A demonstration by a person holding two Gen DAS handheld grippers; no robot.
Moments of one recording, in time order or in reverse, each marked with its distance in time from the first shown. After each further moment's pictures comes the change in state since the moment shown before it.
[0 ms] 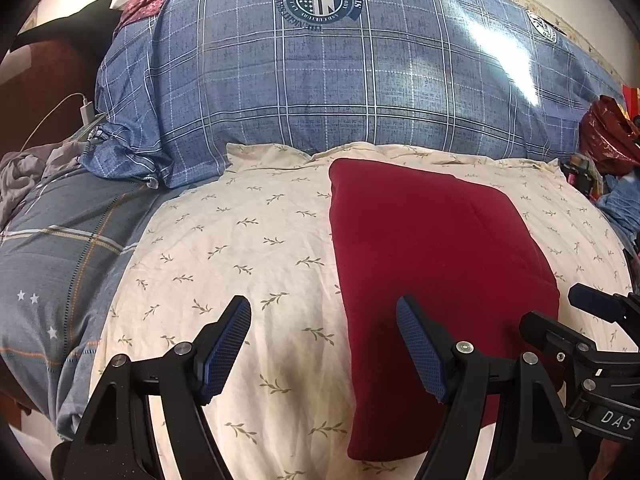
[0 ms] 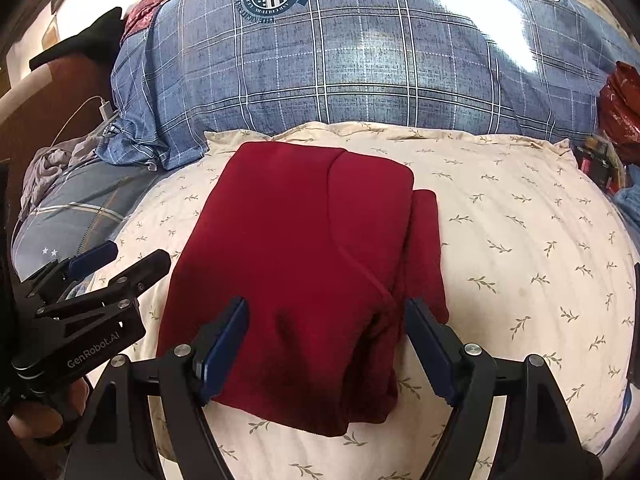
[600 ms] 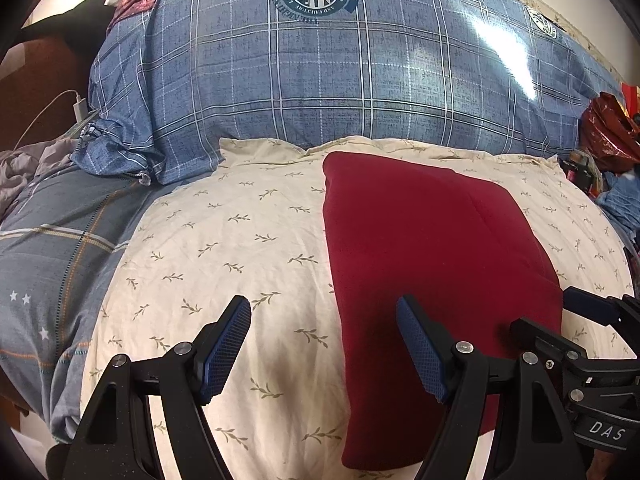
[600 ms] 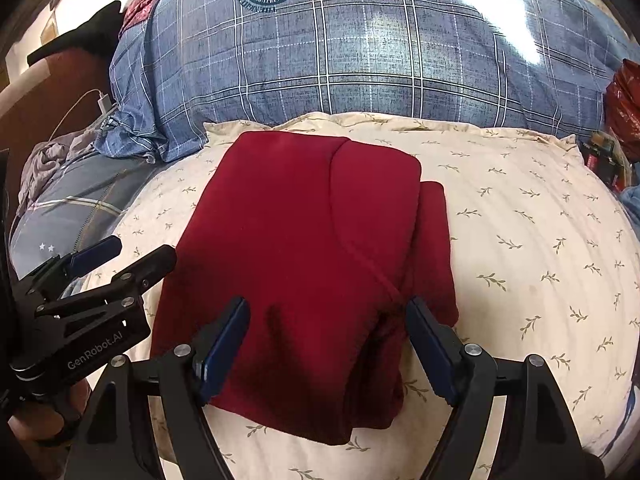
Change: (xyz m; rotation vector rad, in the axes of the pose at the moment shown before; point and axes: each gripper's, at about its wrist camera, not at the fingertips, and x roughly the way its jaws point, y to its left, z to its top) left arm 0.013 -0.005 0.002 -0.002 0.015 -0.009; right arm 0.013 0.002 0.000 -0.008 0.026 0.001
